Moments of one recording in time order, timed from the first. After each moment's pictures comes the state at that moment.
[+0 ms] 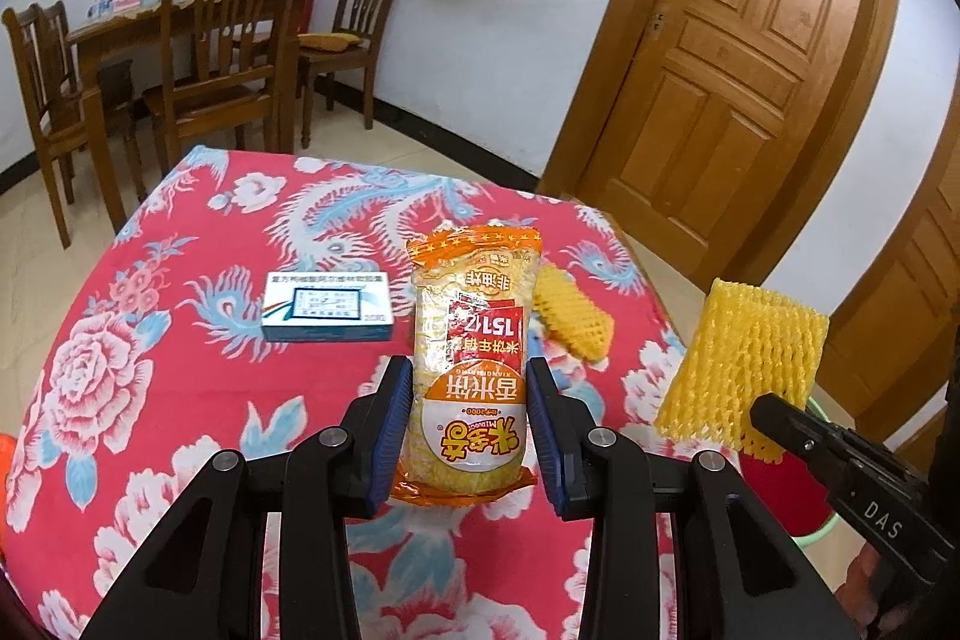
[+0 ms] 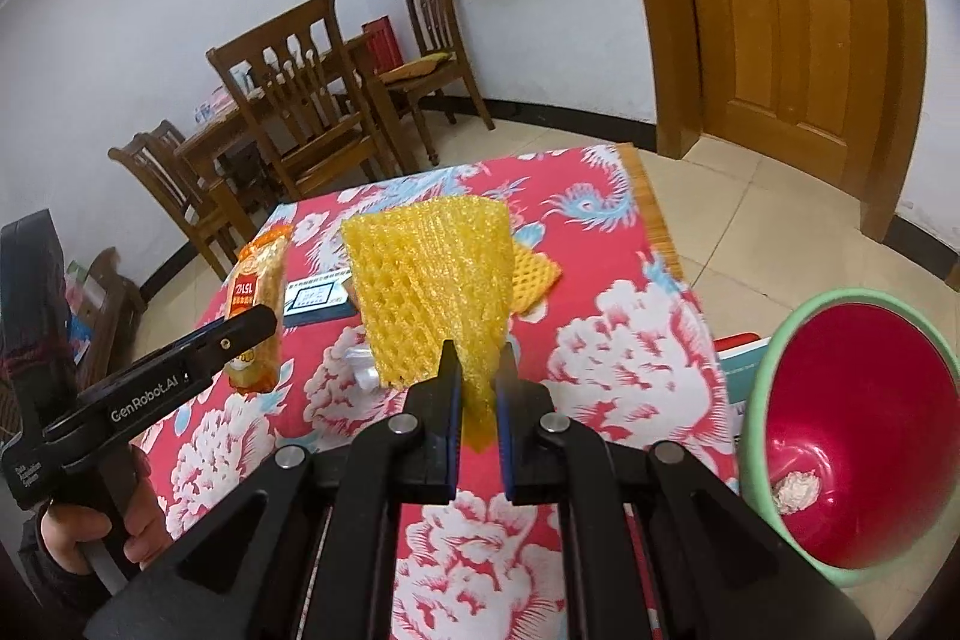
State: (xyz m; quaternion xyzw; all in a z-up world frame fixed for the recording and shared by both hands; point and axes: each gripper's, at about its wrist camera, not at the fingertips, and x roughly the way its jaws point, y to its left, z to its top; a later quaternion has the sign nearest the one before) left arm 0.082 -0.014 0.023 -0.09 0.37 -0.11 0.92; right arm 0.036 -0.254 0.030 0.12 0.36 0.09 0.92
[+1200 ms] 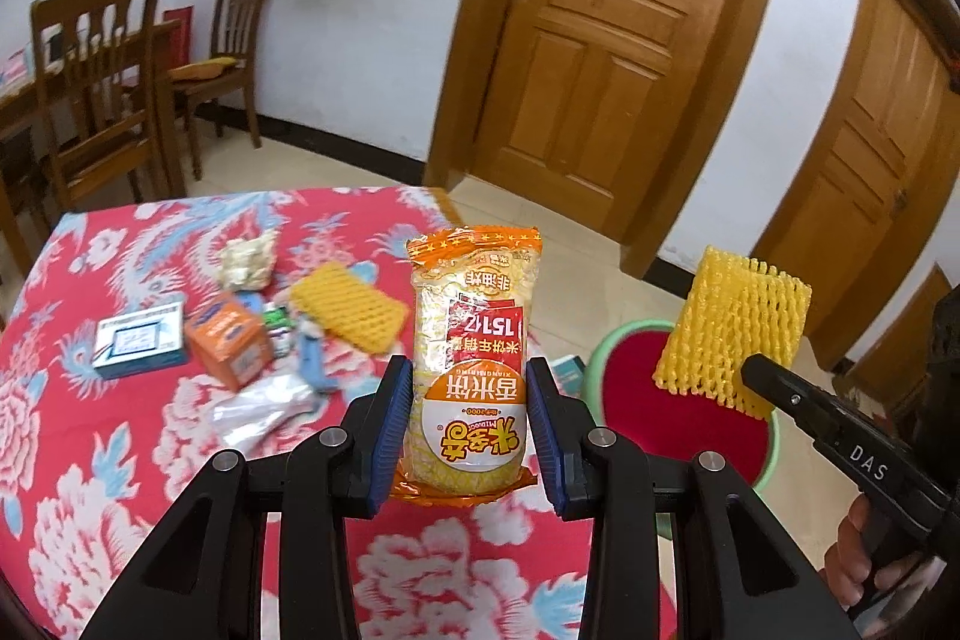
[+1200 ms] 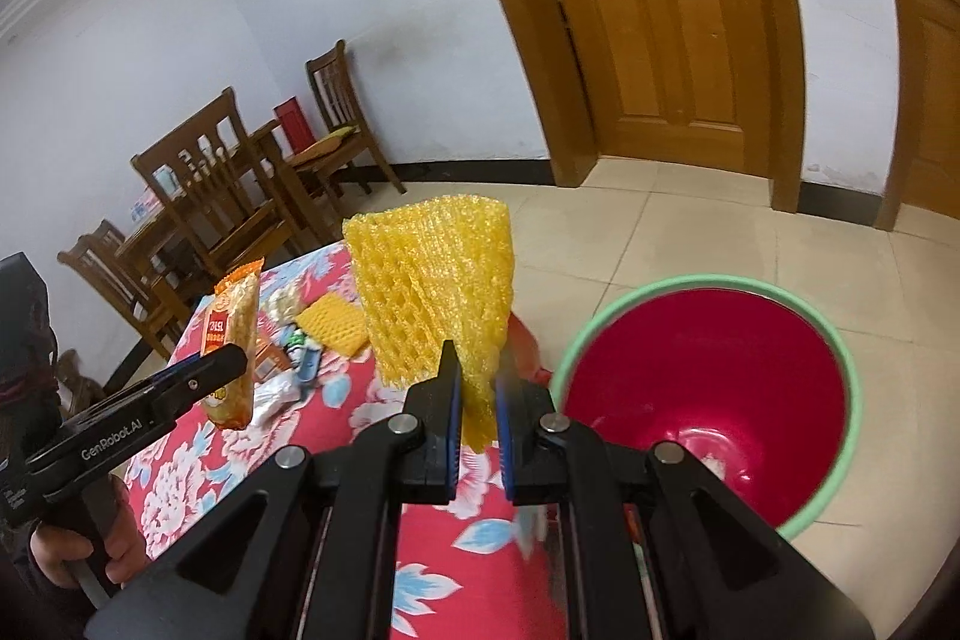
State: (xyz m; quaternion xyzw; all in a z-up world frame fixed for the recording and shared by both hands) left arm 0.060 -0.143 0.045 -0.03 0.36 -0.23 0.90; right arm -0.028 -0.380 0.042 0.18 0.31 -0.02 0.93
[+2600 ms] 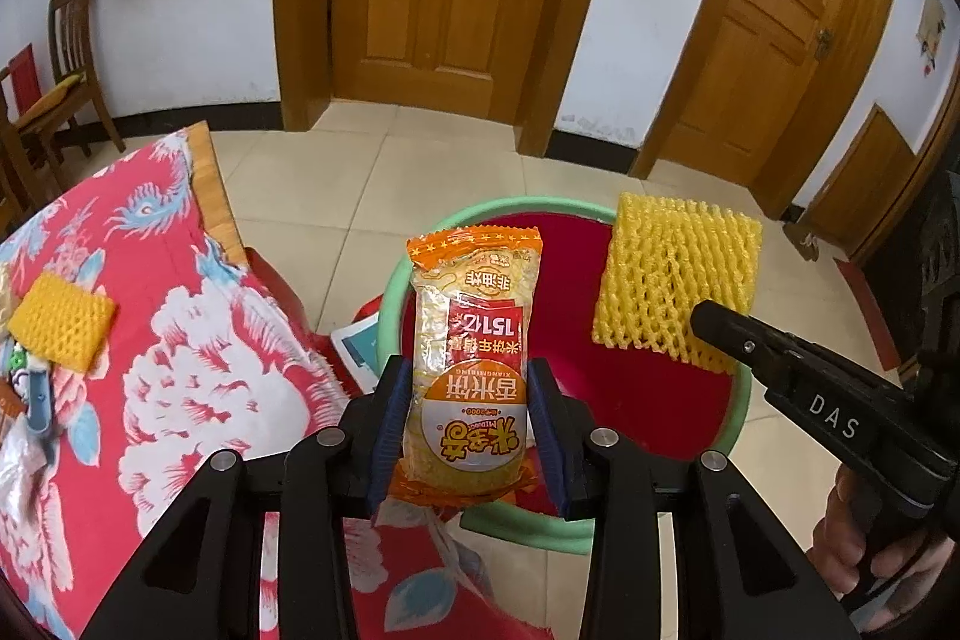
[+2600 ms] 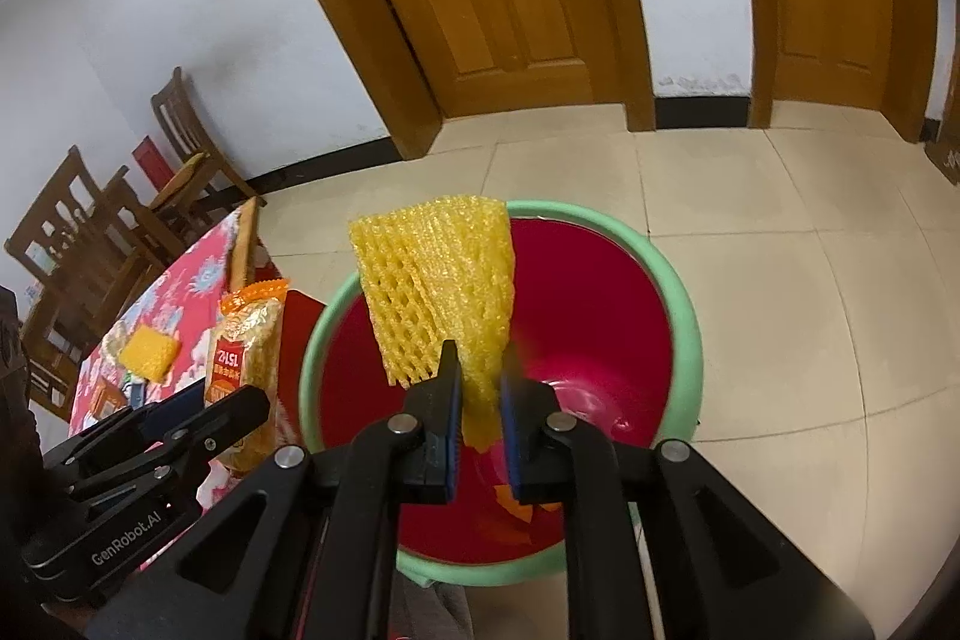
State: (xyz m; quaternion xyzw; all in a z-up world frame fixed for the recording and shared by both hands) left arm 0.064 -0.313 -0.028 0.09 0.43 -0.35 0.83; right arm -0.042 -0.492 -0.030 0.25 0.36 -0.18 0.88
